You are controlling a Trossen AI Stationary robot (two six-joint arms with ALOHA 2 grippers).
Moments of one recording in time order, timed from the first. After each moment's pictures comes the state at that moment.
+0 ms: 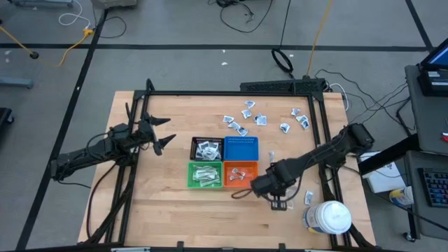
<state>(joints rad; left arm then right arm) 0.33 0.03 0.04 -0.03 -0.05 0.05 0.41 1.70 1.29 -1.16 -0.17 0.49</state>
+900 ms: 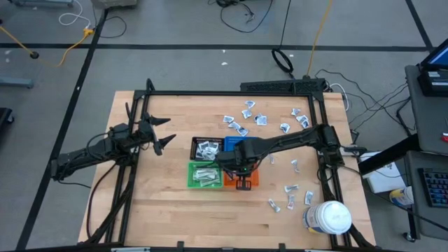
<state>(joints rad) 0.33 0.03 0.04 -0.03 -0.05 0.05 0.16 2.03 1.80 -1.27 -0.07 0.23</state>
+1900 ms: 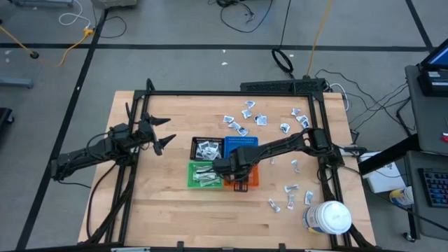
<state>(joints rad) 0.33 0.03 0.04 -0.03 -0.05 0.05 0.16 2.13 1.70 -1.15 0.00 0.25</state>
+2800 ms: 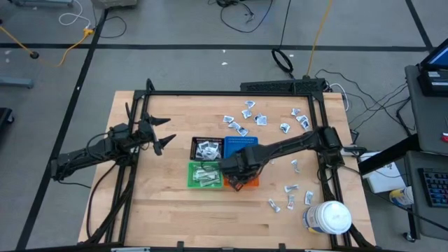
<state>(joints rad) 0.33 0.02 0.04 -0.03 -0.05 0.05 0.20 2.02 1.70 -1.25 0.00 0.94</state>
